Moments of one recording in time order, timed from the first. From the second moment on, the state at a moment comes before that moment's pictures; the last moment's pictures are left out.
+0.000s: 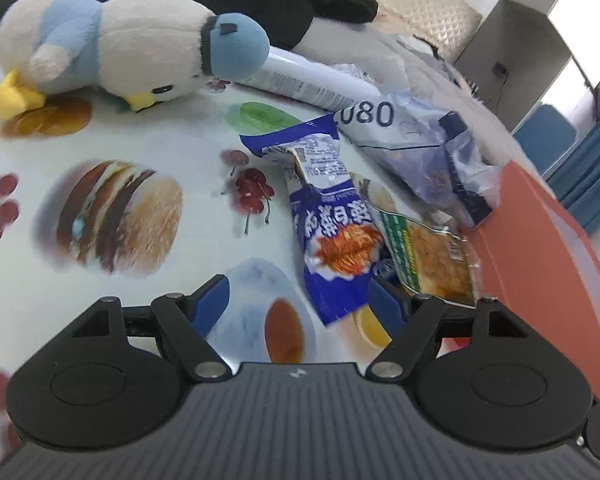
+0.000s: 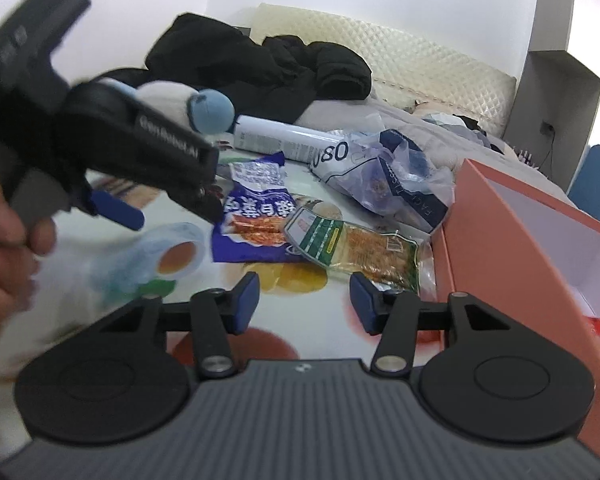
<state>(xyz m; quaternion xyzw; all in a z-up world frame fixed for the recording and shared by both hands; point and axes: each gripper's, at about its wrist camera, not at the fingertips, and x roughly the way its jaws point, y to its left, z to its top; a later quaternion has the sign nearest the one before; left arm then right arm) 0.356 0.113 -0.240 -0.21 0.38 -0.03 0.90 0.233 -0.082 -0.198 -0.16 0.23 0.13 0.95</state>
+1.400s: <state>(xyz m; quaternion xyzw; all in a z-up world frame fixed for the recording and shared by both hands) 0.308 0.142 -0.236 -0.21 0.38 -0.04 0.90 0.231 -0.042 -0.207 -0.28 0.25 0.16 0.91</state>
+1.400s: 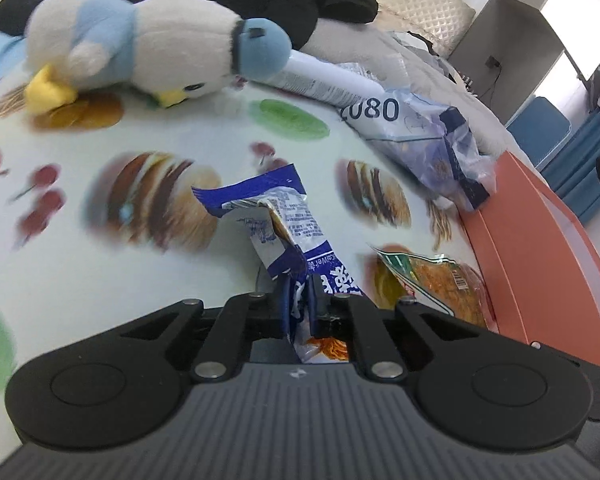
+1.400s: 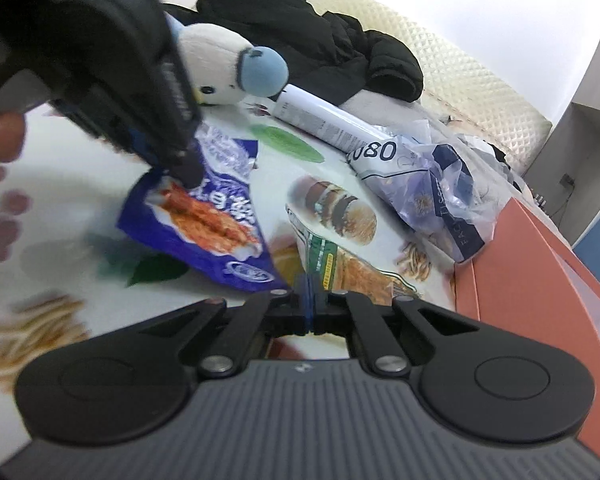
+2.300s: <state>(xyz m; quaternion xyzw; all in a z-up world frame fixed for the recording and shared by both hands) 0.123 0.148 -0.221 -0.19 0.42 -0.04 0.89 0.077 -0.073 -0.164 -0.25 0.30 0.25 0.89</state>
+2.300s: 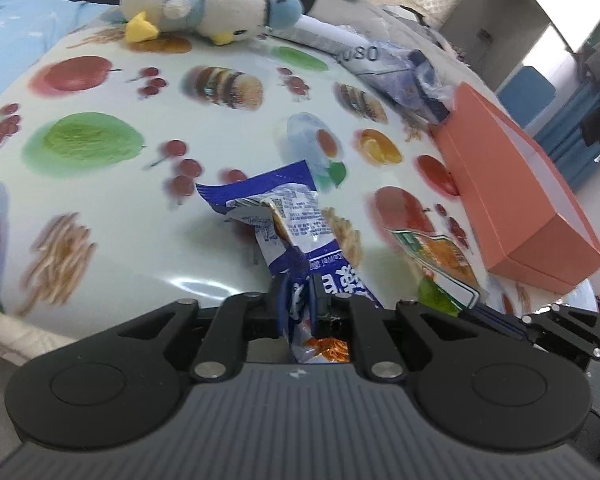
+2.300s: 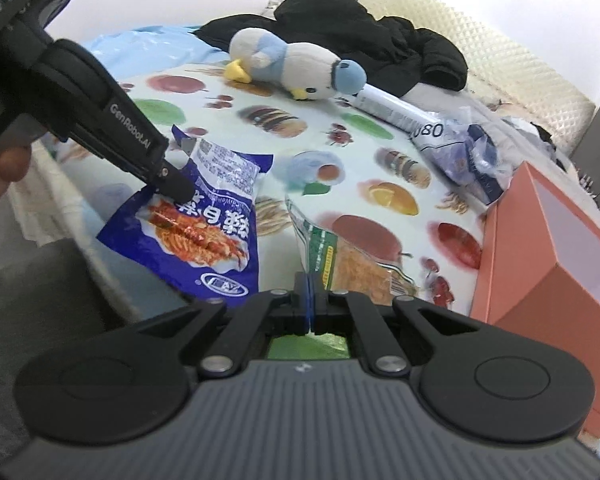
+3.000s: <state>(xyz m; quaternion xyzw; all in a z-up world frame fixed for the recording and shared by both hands) 0.153 0.135 -0.219 -0.21 0.40 0.07 0.89 0.124 -0.130 -0.172 -0.06 0.32 0.17 0.93</state>
